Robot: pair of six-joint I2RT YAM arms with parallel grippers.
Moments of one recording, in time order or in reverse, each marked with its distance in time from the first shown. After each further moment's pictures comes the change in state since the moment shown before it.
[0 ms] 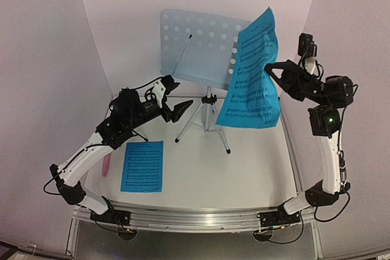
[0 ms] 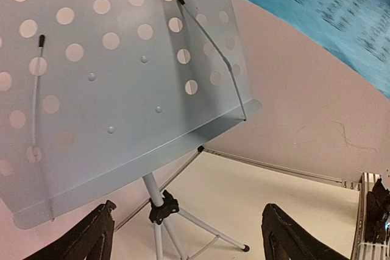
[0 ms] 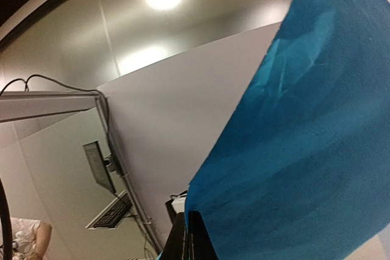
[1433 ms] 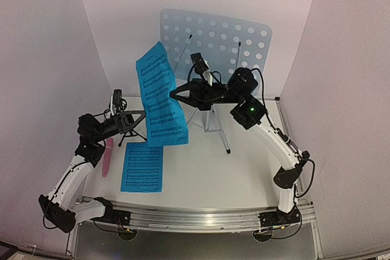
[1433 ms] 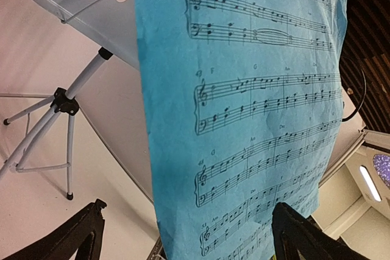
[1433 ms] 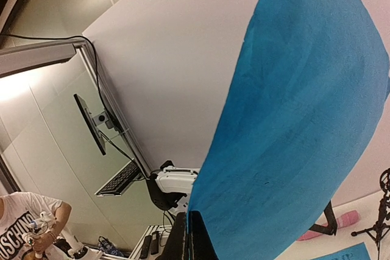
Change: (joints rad) left arm 0.489 -0.421 -0.705 0.526 0.702 -1.207; right arm 0.433 0.504 0.200 -0.056 0.067 -0.240
